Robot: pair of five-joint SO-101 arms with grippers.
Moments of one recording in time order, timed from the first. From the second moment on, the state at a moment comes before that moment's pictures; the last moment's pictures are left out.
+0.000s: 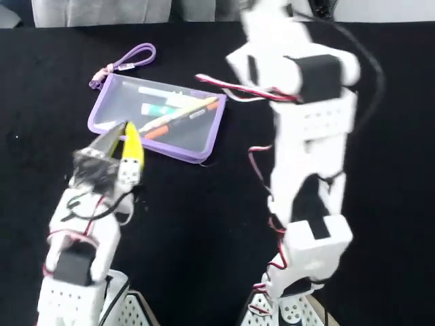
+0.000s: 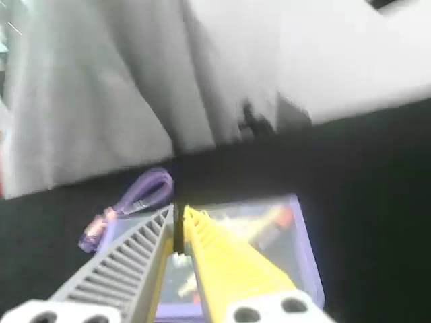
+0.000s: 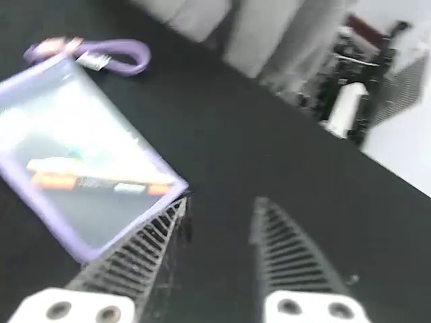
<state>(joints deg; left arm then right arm) 5.5 -90.9 74.2 29.4 -8.5 -10.7 14.6 -64.7 99.3 21.8</state>
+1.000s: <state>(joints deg) -12.0 -104.7 74.0 68.6 4.6 -1.5 -32.8 -28.0 99.2 13.6</state>
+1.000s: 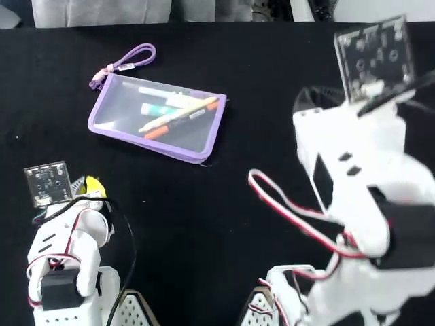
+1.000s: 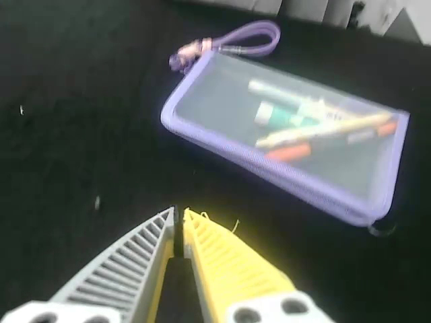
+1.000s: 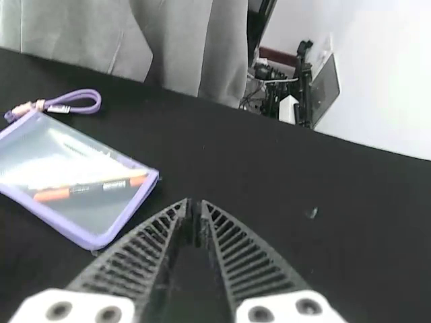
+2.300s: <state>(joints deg) -12.0 -104.6 94.6 70.5 -1.8 -1.4 -102.2 61.5 73.1 13.6</state>
